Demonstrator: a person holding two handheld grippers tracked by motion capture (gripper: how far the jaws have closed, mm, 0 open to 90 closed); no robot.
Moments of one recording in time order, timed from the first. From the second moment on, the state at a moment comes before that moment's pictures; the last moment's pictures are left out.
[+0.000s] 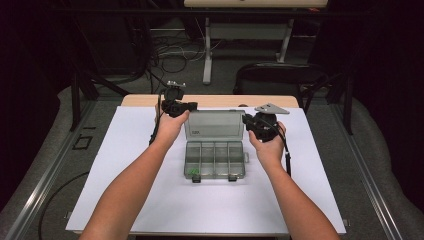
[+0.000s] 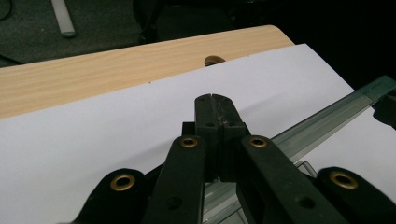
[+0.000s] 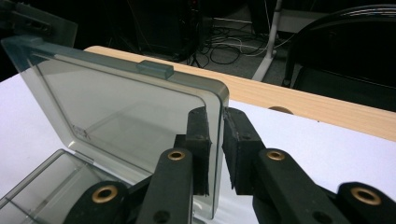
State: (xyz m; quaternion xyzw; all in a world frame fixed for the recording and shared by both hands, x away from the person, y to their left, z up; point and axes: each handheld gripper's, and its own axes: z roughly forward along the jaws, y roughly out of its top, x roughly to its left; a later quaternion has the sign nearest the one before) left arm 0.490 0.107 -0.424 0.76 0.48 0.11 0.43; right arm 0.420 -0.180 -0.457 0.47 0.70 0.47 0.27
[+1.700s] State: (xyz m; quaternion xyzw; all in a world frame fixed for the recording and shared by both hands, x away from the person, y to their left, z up) left arm 0.445 0.116 -0.431 0.78 0.44 0.09 0.44; right arm 0.391 -0.175 -0.462 0.44 0.72 0.48 0.23
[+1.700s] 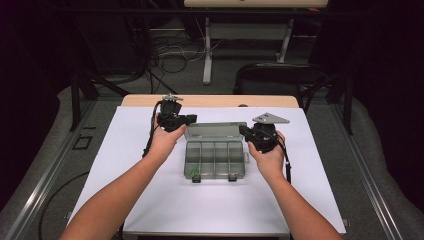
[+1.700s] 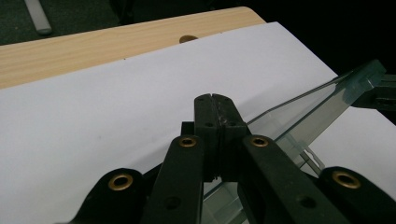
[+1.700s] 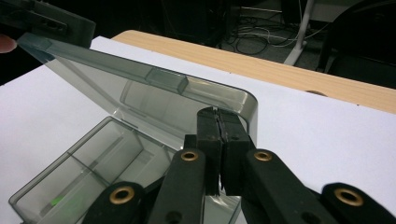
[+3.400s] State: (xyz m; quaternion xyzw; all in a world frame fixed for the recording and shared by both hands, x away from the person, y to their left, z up) left arm 0.401 0.111 -0.459 0.80 0.41 0.06 0.43; right arm 0.357 -0.152 -0.496 0.42 0.75 0.48 0.18
